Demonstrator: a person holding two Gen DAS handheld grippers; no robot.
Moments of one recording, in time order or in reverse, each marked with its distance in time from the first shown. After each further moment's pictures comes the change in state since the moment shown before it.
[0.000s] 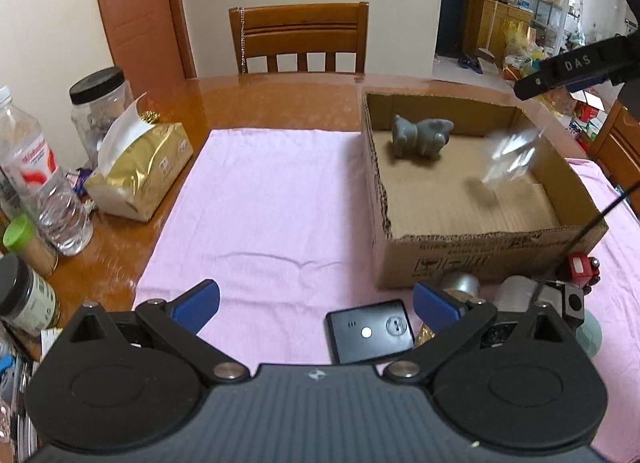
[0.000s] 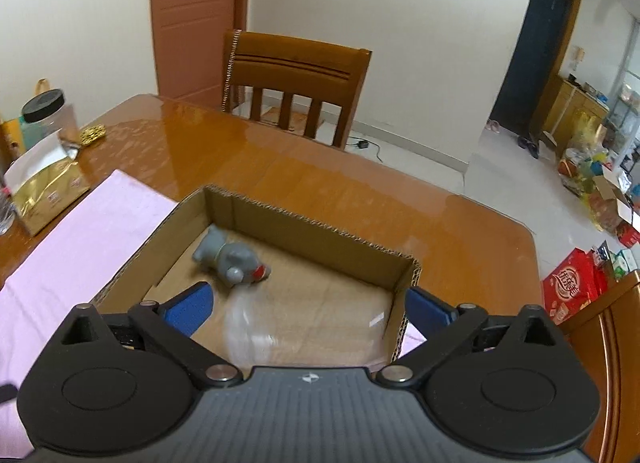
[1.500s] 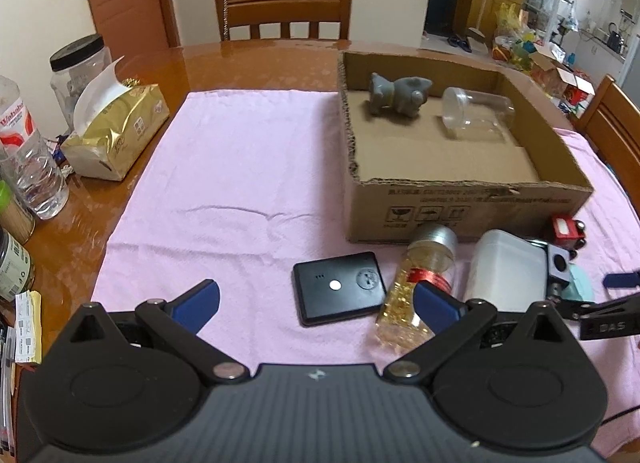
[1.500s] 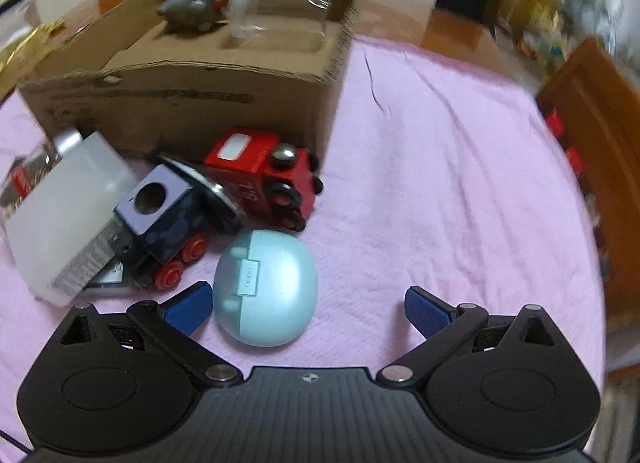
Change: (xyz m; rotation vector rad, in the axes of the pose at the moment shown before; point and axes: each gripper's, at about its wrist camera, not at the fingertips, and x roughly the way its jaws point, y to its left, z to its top) left arm 0.009 -0.015 -0.021 -0.007 0.080 -0.040; right arm -0.013 0.011 -0.223 0.208 0.261 -0.076
